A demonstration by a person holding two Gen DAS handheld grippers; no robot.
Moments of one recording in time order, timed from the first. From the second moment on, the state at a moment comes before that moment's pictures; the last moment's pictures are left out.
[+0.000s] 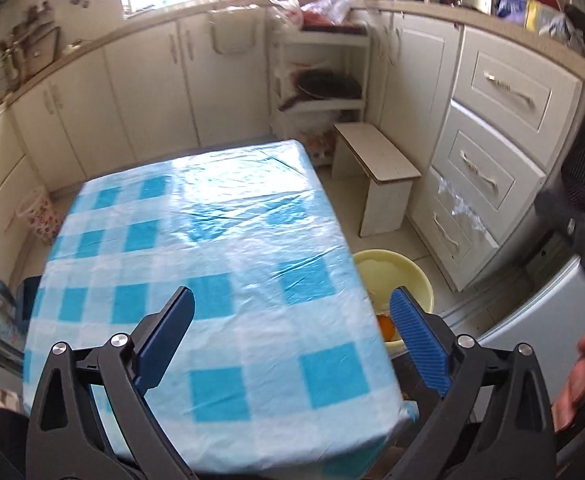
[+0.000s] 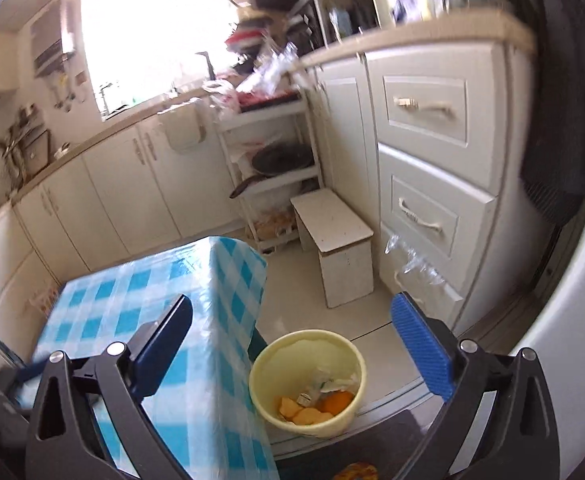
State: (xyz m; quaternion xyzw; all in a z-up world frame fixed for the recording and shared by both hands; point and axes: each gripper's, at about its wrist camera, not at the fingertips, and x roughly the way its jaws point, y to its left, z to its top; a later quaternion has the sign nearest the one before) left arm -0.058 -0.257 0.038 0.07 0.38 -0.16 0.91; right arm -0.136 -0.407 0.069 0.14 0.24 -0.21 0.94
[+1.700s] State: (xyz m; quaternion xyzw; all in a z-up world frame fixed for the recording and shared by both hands) left arm -0.250 -0.102 0.091 0.06 0.33 -0.13 0.93; right arm -0.299 -0.225 0.076 0.11 0.25 -0.20 0.94
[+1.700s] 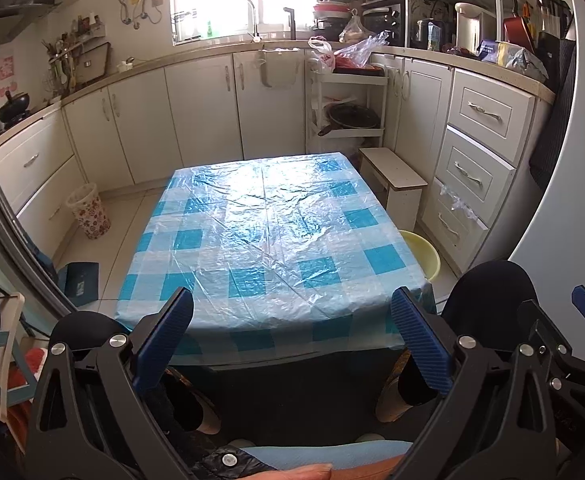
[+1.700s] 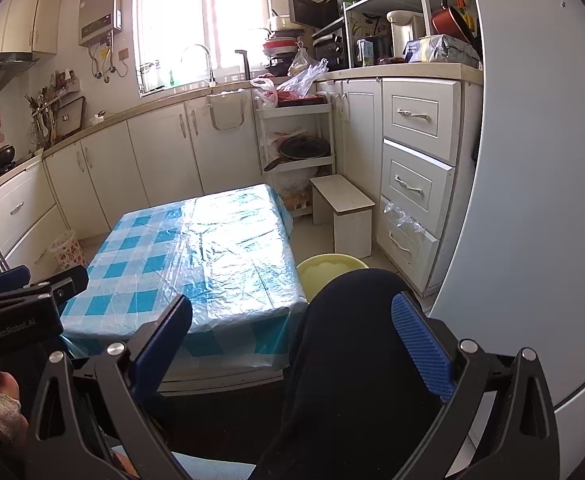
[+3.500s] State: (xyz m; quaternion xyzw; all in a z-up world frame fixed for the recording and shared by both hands) left arm -0.256 -0.094 0.087 0.07 0.32 -0.11 0.94; right arm -0.299 -0.223 0.076 0.11 0.25 -0.20 0.94
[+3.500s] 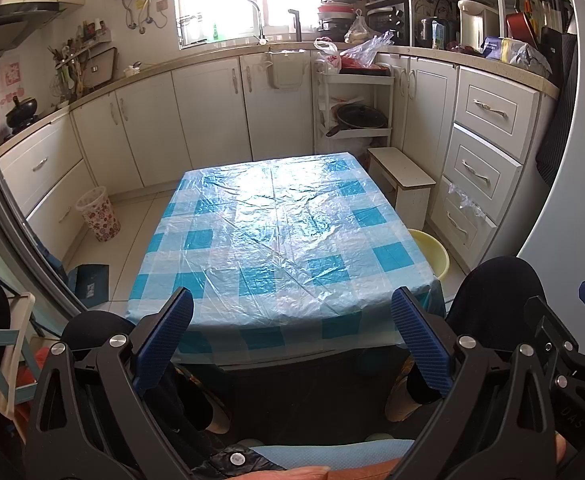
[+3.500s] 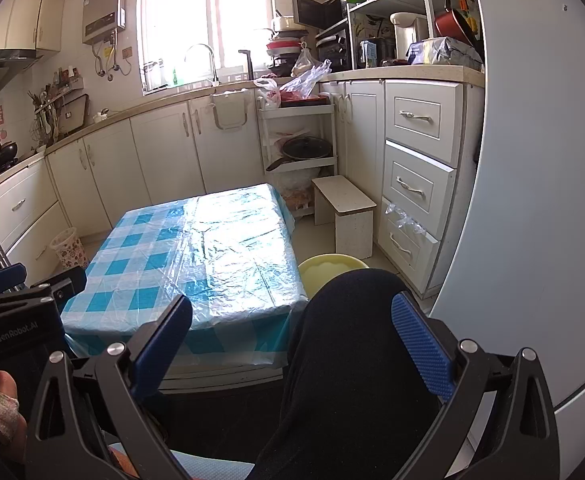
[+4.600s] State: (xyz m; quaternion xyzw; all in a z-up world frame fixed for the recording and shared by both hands) left arm -0.253 -0.088 0.085 0.07 0.32 -0.11 0.94; right arm -0.299 -0.222 0.075 0.11 0.26 -0.20 0.94
